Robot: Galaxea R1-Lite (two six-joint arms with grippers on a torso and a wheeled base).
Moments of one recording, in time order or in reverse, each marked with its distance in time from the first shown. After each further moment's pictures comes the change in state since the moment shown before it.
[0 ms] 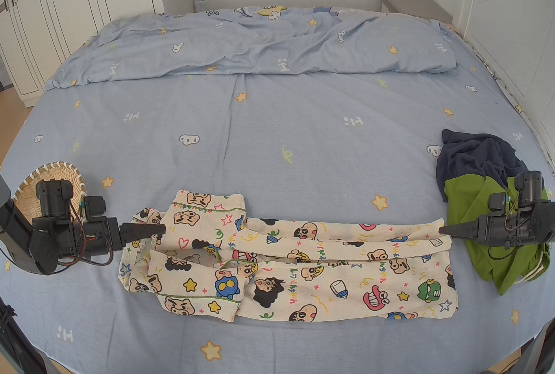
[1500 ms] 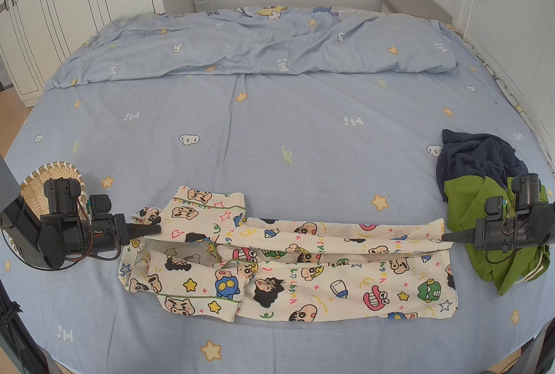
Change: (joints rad) left arm -0.006 0.068 -0.064 0.008 0.080 -0.030; right arm 0.019 0.002 0.010 0.015 -0.006 0.000
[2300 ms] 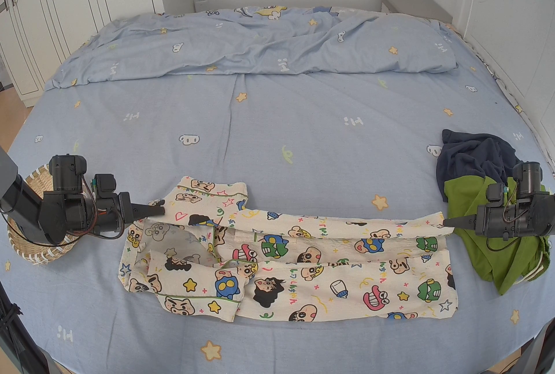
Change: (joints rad) left arm -0.035 -0.014 -0.192 0.213 0.028 -0.001; right arm 0.001 -0.002 -0.073 -0.001 0.003 0.020
